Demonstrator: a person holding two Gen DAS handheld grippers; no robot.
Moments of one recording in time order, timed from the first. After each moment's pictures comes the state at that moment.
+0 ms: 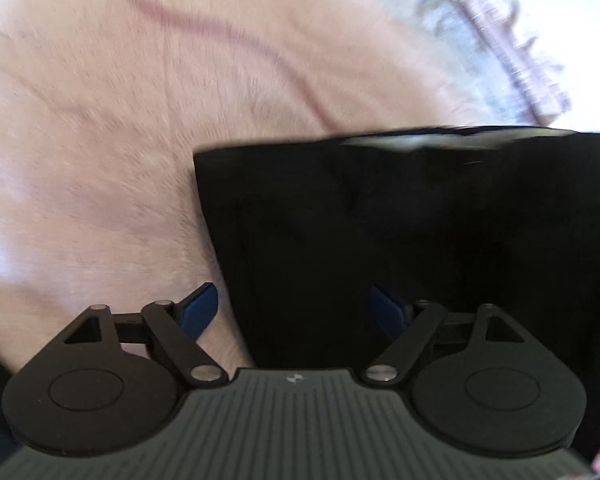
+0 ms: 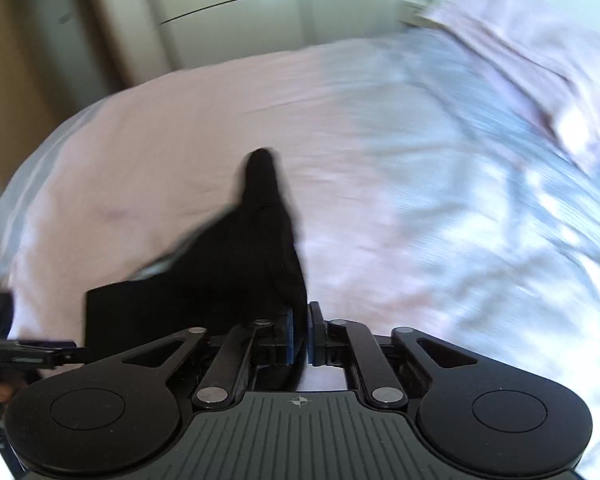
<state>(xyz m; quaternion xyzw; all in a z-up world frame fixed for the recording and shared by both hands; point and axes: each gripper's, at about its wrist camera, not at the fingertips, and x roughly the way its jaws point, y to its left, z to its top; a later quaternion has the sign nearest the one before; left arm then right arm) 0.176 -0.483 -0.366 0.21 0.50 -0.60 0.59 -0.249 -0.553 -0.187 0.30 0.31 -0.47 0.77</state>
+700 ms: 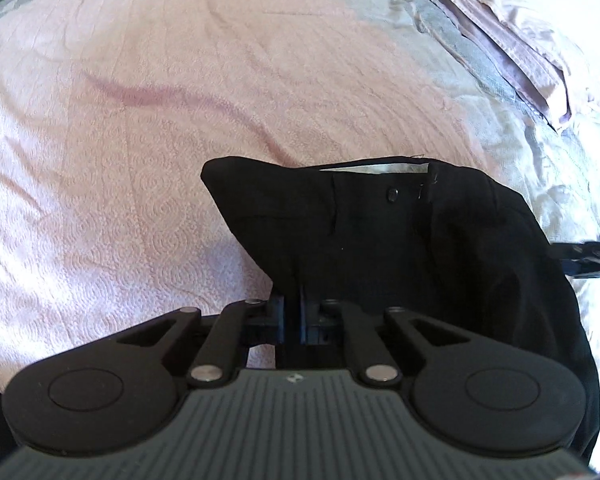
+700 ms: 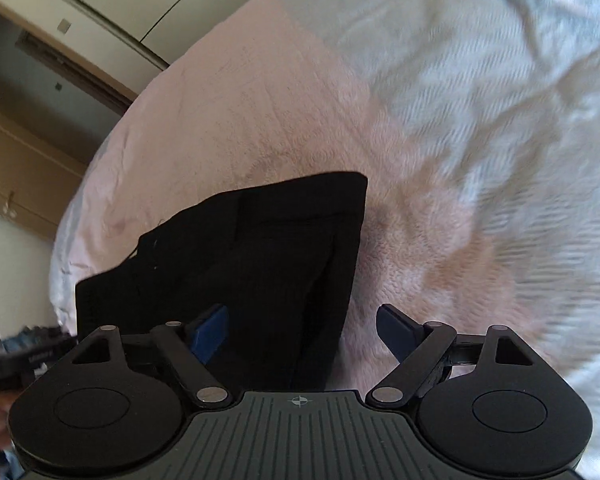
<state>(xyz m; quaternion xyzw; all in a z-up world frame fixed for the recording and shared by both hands) 0.151 -0.498 -0.313 0.27 0.41 -0.63 0.61 -0.312 -0.637 -0.334 0.52 0.24 -0.33 0.75</state>
